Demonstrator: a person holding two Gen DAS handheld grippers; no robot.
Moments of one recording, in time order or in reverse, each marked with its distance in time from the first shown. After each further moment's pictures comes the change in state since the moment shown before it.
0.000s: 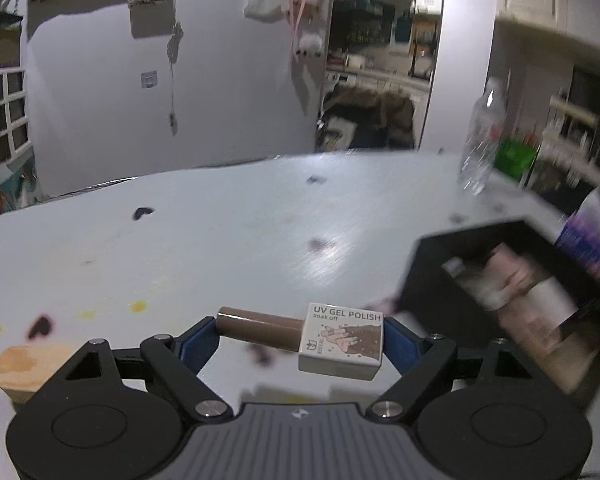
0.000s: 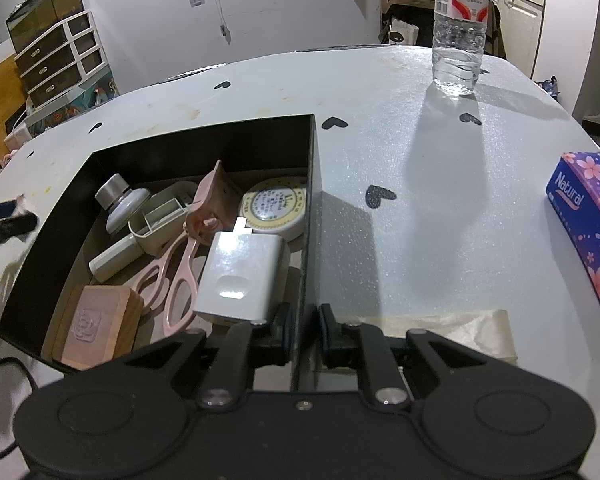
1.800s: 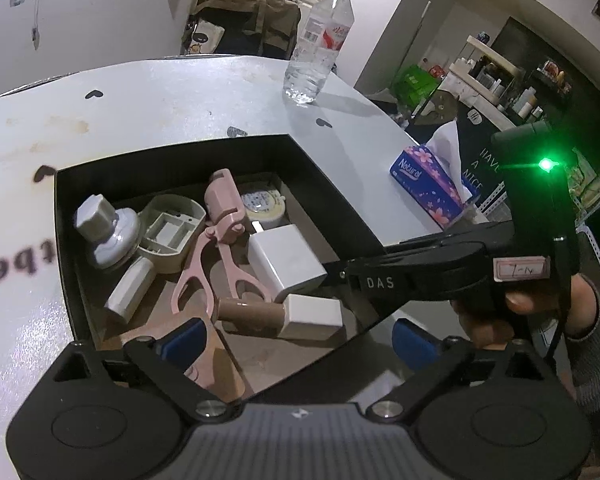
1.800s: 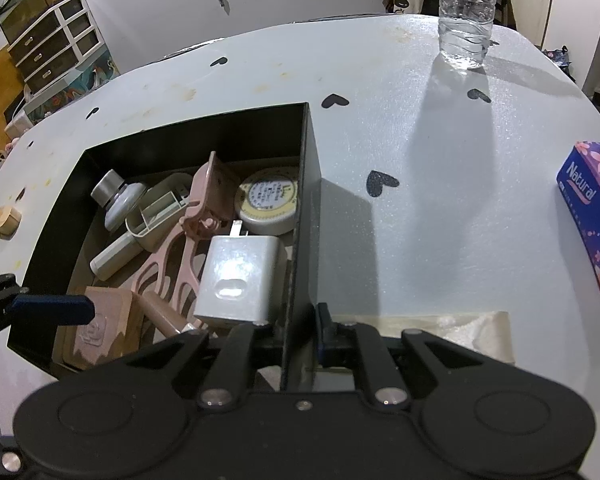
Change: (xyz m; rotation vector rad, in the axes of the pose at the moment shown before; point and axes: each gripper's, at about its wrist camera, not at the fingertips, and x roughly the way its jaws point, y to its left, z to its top) left arm 0.032 -0.186 0.009 -0.026 0.330 -0.321; right arm 0.006 -0.008 0.019 0.018 0.120 0.032
